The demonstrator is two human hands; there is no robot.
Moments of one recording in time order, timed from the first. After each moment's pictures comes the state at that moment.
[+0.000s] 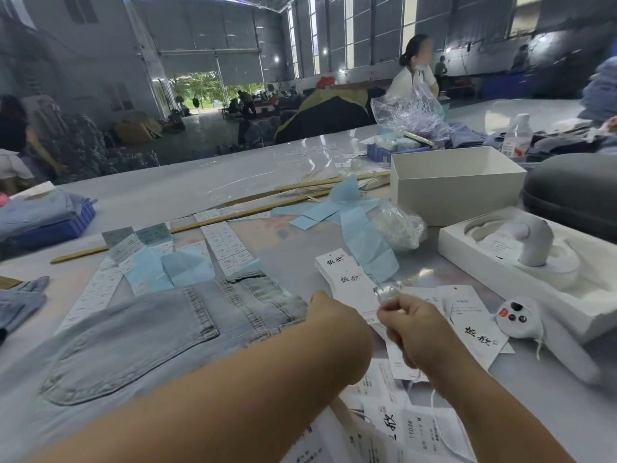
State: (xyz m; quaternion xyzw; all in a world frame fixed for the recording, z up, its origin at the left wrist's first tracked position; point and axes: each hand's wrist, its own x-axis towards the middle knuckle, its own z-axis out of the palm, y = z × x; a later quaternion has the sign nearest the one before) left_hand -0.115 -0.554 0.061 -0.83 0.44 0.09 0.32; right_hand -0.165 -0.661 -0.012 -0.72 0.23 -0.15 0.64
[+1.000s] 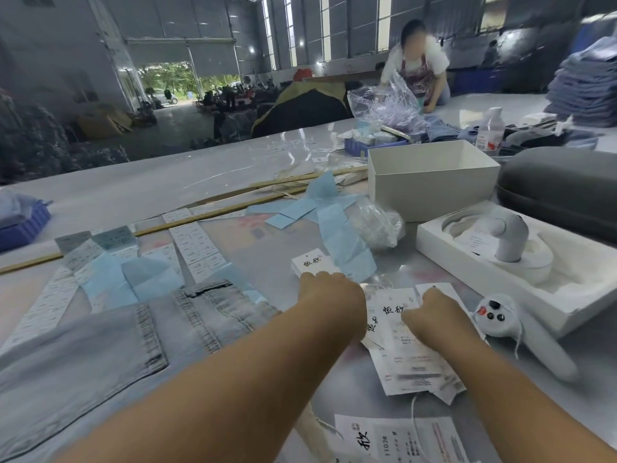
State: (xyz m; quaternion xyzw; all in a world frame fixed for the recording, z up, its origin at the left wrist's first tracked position) left_hand -0.079 -0.595 0.051 -0.90 0.41 0.03 0.16; right_hand -0.142 -0.750 -0.043 -0.85 0.43 -0.05 0.29
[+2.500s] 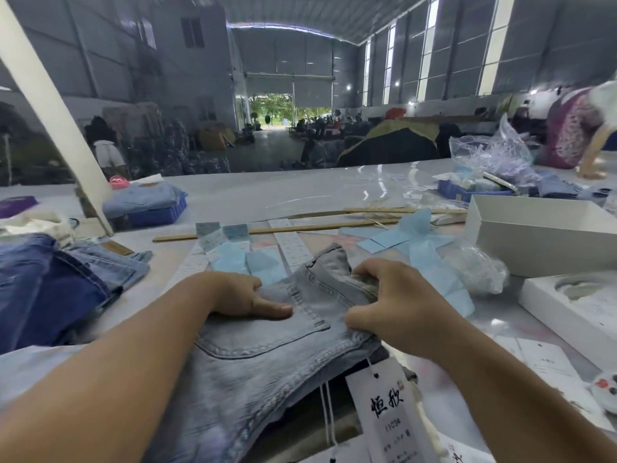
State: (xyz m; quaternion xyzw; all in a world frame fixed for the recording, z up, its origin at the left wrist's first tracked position) left_hand 0.018 -0.318 0.097 -0.96 0.16 0.23 -0.02; right_hand -0.128 -0.539 0.108 -0.93 -0.02 -0.13 0.34
